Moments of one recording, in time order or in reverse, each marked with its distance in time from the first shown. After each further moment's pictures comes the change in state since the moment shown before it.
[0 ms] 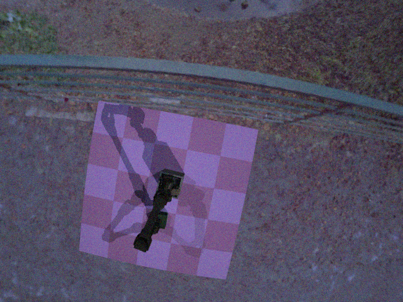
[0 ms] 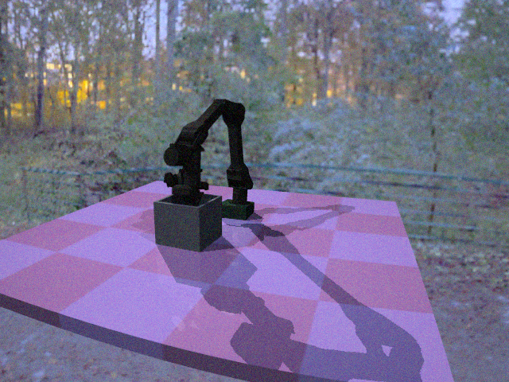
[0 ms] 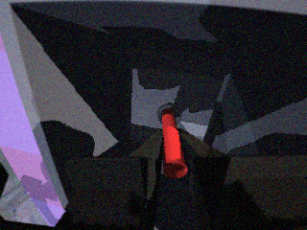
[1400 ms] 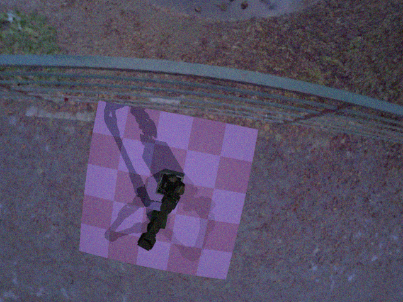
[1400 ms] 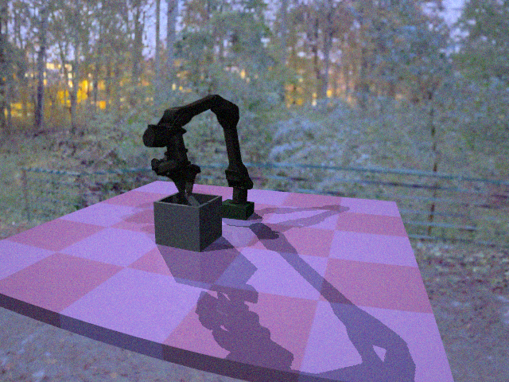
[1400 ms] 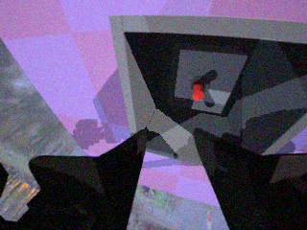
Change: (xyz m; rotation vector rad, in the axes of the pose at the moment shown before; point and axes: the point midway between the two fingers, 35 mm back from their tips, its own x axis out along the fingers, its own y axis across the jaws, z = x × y) arm -0.064 0.034 0.013 0.064 0.288 0.128
